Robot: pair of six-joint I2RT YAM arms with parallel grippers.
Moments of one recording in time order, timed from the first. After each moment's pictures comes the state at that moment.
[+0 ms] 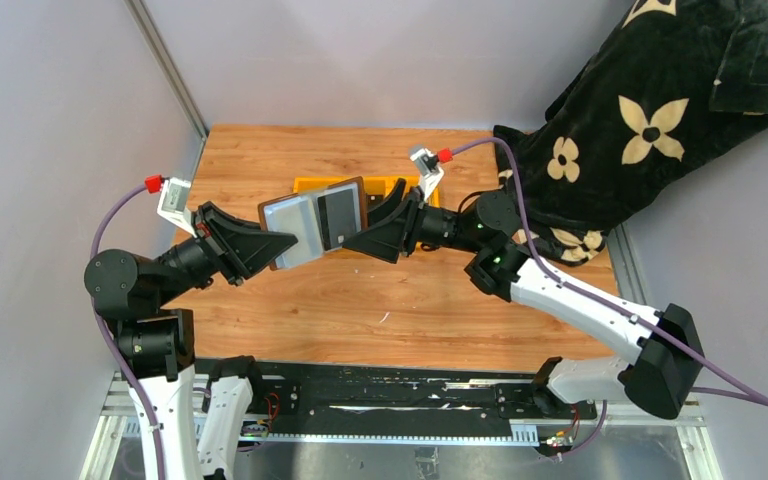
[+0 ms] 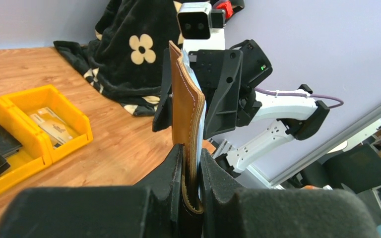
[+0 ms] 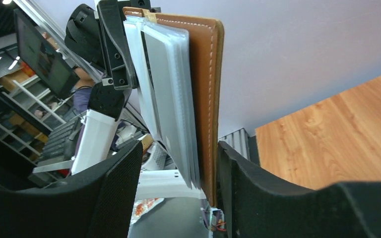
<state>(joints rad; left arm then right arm) 0.16 0.57 1.07 -0.16 1.12 -0.87 0.86 1.25 1.01 0.62 -0.62 0.83</state>
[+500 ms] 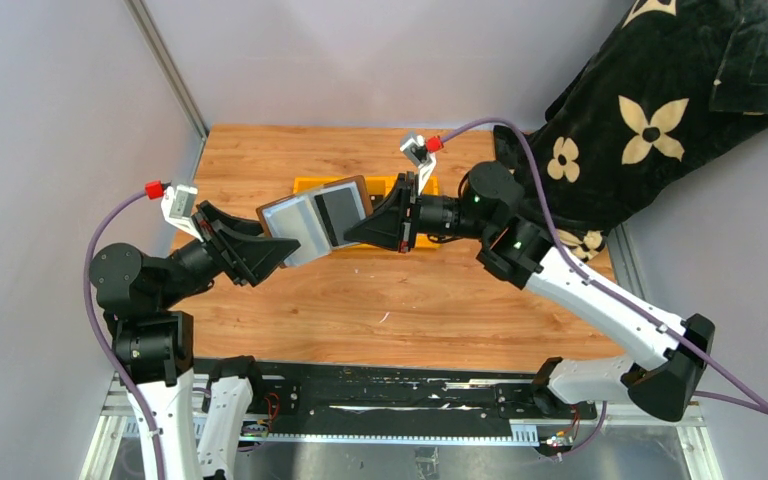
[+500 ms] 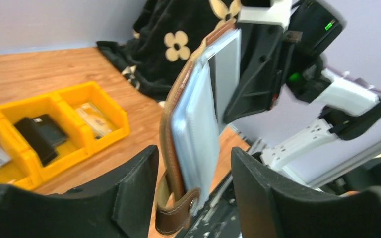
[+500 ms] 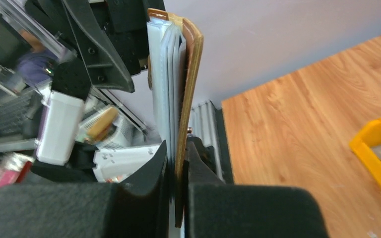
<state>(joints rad) 0.16 0.56 1.08 -0.30 1.06 -0.68 0.88 1.24 1.19 0.24 -0.62 0.62</state>
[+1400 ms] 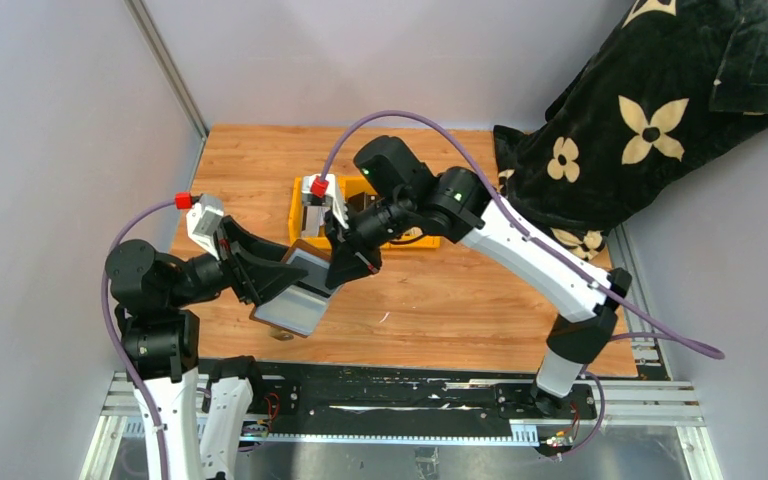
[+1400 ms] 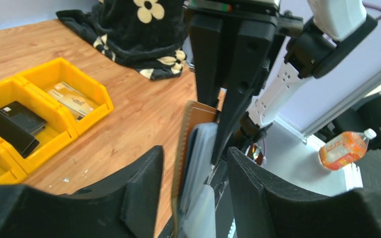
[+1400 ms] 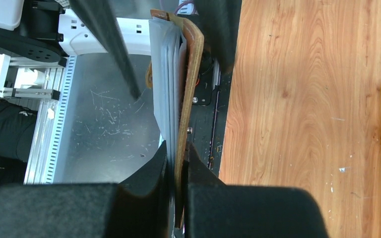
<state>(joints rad) 0.16 0.55 1.01 -0.41 1.24 -0.46 1.04 1.69 2.03 -0.99 -0.73 -0.12</state>
